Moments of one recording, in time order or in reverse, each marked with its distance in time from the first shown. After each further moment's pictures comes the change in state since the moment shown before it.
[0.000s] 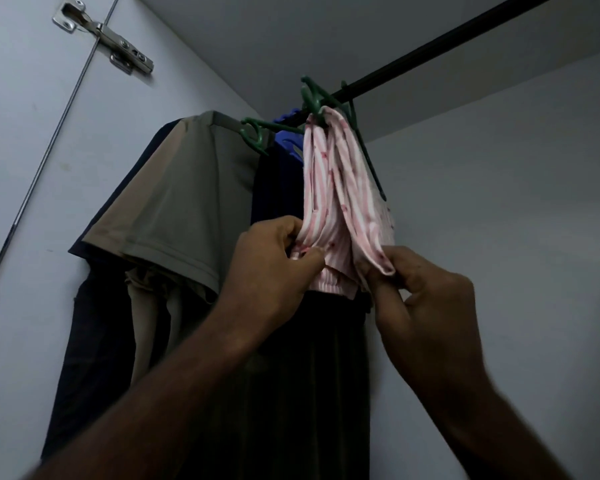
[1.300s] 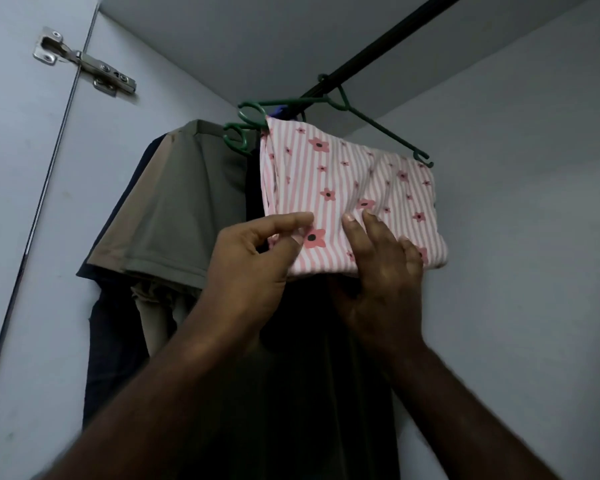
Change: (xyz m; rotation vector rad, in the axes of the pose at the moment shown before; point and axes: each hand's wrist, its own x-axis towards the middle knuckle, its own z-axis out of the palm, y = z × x) left_hand -0.012 0.013 -0.013 -0.377 -0.009 -0.177; right_hand -0.009 0.043 0.068 -0.291 0.139 -0.147
